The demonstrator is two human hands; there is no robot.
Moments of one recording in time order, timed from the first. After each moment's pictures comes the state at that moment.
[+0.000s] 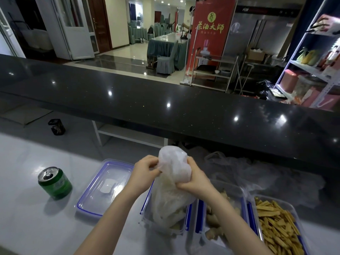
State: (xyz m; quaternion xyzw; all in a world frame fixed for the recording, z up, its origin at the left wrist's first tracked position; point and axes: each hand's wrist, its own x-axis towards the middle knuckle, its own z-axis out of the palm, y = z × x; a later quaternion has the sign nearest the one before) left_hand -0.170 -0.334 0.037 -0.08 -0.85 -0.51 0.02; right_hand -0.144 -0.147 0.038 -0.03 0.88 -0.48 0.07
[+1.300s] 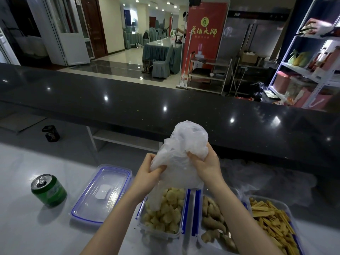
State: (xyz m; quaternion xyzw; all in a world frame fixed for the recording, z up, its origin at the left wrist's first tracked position) left_hand -0.160 -0.311 0.045 -0.03 -0.74 -0.67 -0.06; right_hand -0.152 -0.125 0.078 0.03 0.78 -0.61 -0.15
